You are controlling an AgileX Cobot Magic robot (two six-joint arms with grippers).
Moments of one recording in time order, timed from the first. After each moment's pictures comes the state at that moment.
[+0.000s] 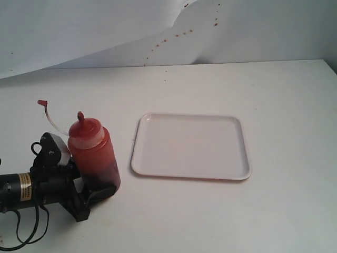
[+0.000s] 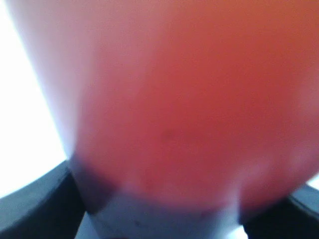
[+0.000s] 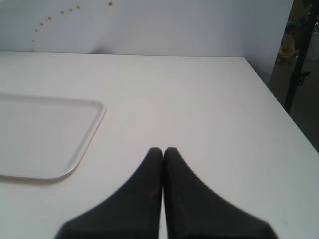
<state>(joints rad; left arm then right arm) -0.04 2.03 -0.47 1.01 -0.96 -0.28 0.01 0.01 0.00 0.00 0.33 -0.05</state>
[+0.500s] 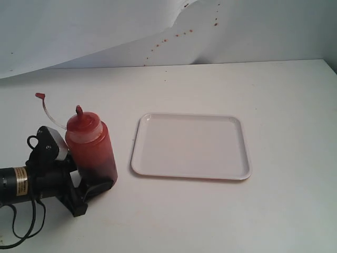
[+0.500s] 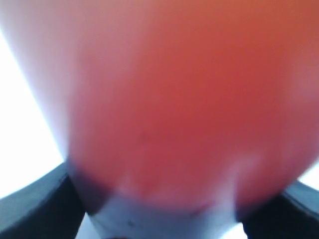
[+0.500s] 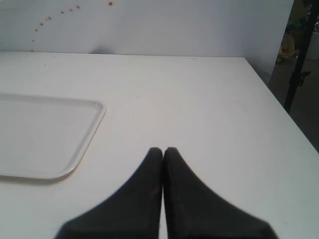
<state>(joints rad) -0.04 1.96 -0.47 1.01 -0.91 -0.28 0.01 0.01 0.00 0.00 0.33 -0.05</state>
